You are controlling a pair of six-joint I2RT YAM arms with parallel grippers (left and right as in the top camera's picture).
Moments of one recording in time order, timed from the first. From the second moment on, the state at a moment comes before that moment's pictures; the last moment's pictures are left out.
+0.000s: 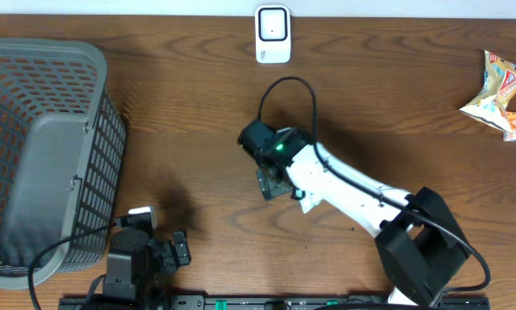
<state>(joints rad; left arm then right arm) -0.16 0.20 0.35 -1.02 -0.03 -0.33 0.79 1.86 1.34 -1.00 0.29 0.48</state>
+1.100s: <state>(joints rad) -0.16 0.20 0.35 -1.02 -0.03 -0.33 0.81 2.13 1.33 -1.11 0.61 0.45</state>
